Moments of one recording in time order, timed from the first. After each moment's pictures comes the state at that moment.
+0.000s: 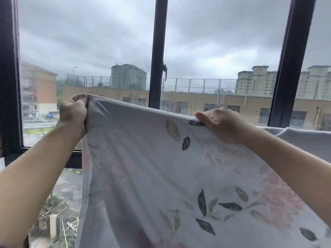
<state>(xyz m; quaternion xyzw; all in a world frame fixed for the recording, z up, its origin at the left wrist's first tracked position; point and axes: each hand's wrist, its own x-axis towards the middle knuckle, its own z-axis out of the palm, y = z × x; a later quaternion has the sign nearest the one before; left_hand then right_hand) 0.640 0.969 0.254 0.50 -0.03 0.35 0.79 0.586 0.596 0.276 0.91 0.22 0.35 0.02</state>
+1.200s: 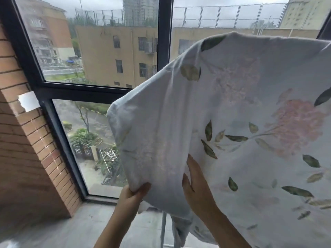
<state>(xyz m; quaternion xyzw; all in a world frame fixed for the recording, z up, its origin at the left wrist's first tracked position) 0.440 0.837 -0.080 0.64 0.05 0.05 0.77 0.476 0.648 -0.073 0.87 0.15 0.17 -0.43</state>
